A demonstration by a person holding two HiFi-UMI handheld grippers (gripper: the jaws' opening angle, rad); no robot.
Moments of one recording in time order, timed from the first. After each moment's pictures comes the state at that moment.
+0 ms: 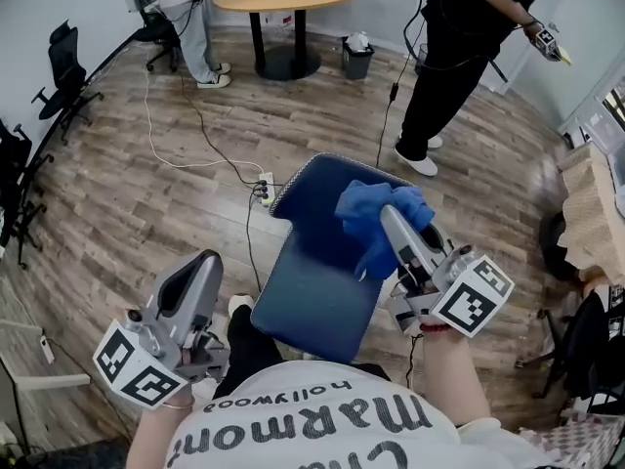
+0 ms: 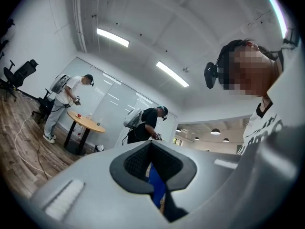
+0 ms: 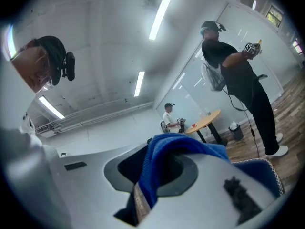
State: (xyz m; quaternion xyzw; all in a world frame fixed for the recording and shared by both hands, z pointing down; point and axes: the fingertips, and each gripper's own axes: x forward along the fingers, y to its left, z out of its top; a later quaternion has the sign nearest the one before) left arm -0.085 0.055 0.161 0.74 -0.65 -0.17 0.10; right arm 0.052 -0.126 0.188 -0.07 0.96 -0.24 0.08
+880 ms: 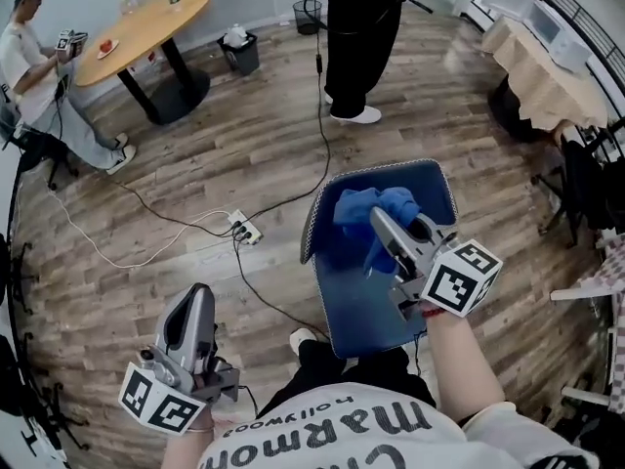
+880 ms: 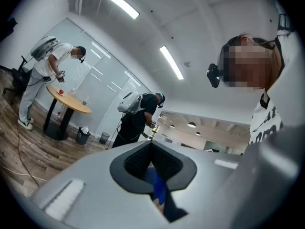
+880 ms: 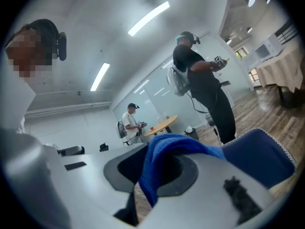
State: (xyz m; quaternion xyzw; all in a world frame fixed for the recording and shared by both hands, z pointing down) left arm -0.324 -0.062 0.218 0.84 -0.50 -0.12 0.19; right arm -0.088 -0.179 0.274 -0.36 0.90 -0.26 0.04
